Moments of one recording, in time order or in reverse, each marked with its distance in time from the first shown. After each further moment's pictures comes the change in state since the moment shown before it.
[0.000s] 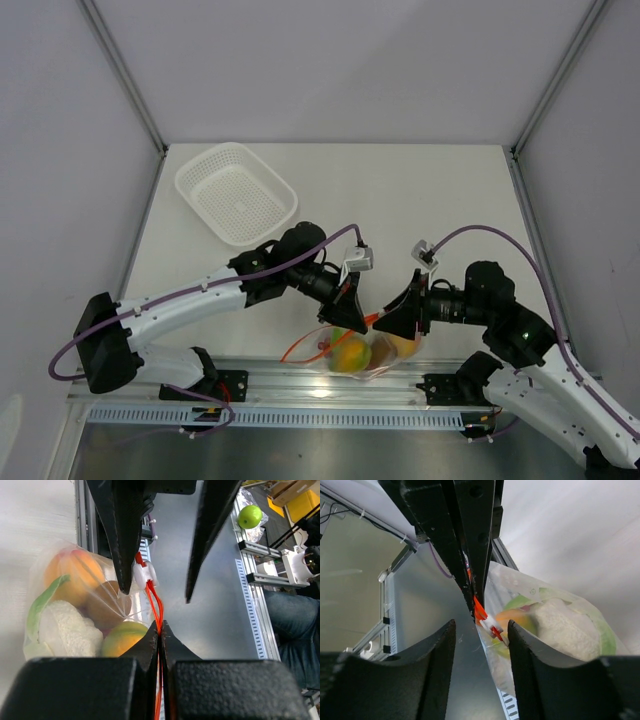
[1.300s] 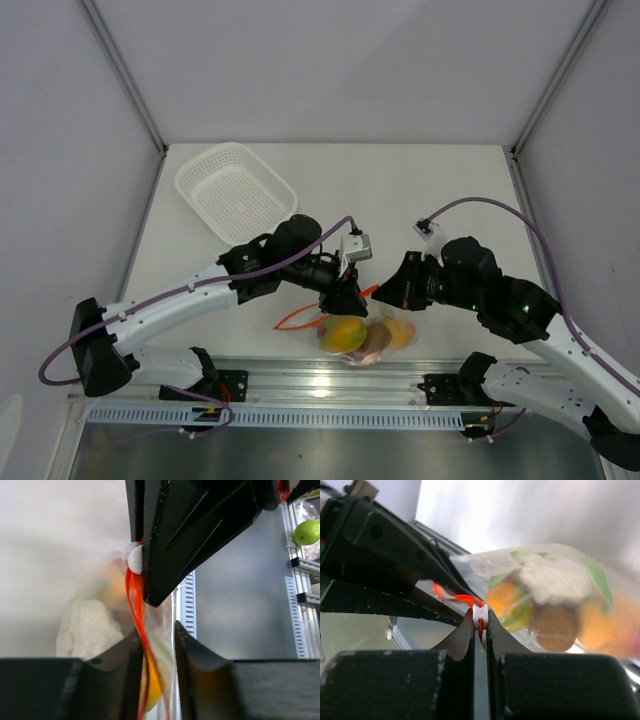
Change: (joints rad) left arm -0.008 -0.042 0.087 -0.113 -0.233 0.081; right arm 0.140 0.248 0.324 -0.291 0.469 0.316
